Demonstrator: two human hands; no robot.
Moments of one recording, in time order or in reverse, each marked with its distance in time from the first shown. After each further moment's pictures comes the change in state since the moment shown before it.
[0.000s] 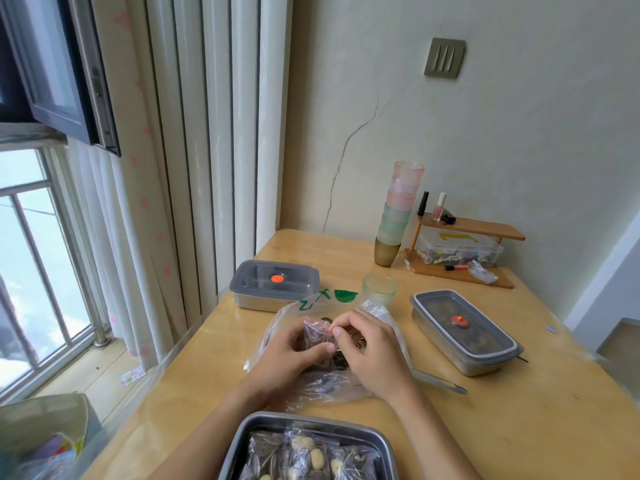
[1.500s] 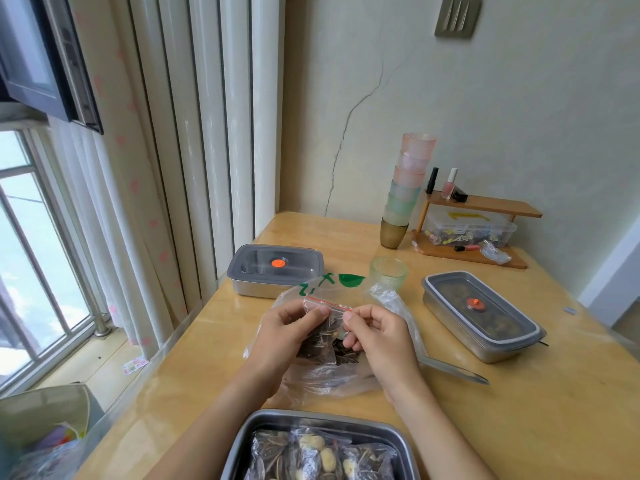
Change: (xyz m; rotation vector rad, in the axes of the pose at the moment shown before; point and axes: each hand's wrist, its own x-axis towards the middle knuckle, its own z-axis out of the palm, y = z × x) left_hand 0.001 0.013 0.003 -0.158 0.216 -0.142; right_hand -0.005 -0.004 0.020 0.551 0.137 0.645
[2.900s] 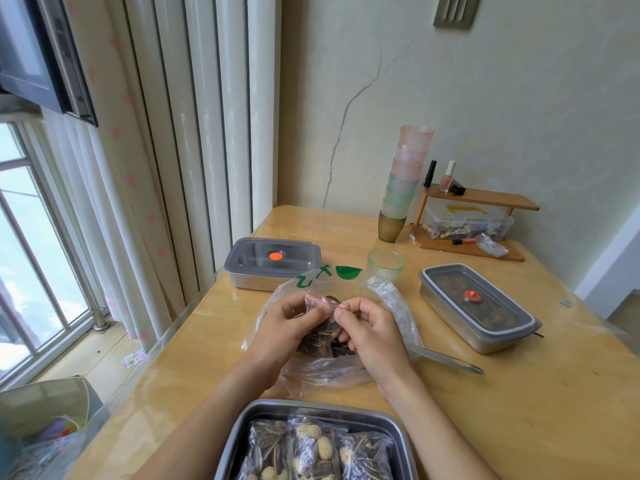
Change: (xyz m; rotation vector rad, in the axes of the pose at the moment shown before) left_hand -0.003 0.002 0.002 0.002 -0.065 -0.013; right_hand 0.000 0.004 0.005 0.027 -0.100 -0.057
